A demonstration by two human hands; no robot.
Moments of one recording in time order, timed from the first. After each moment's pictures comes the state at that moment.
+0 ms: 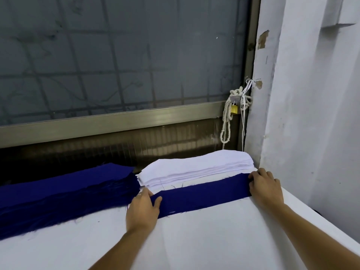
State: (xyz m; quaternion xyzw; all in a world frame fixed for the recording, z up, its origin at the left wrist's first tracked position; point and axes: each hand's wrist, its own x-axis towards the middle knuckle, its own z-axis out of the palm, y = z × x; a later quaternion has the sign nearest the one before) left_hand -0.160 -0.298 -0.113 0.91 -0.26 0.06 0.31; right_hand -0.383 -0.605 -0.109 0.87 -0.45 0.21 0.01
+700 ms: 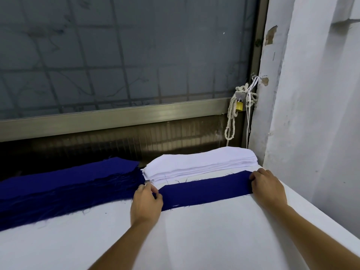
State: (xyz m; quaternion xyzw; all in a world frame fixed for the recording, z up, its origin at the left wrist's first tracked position) left_hand -0.157 -0.295 -0.117 0.89 -0.24 0.08 0.37; right_hand -0.386 -0.586 -0.105 0.87 -0.42 0.24 0.00
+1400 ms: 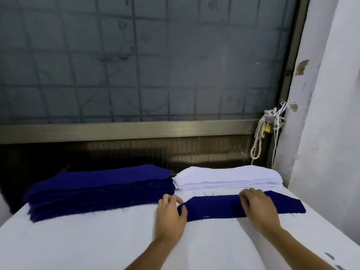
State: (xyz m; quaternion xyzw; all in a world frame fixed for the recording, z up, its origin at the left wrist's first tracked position) left_hand -0.178 -0.244 -0.104 0.85 -0.30 0.11 0.41; right_hand -0.338 -0.479 -0.079 0.92 -0.30 0.26 -0.02
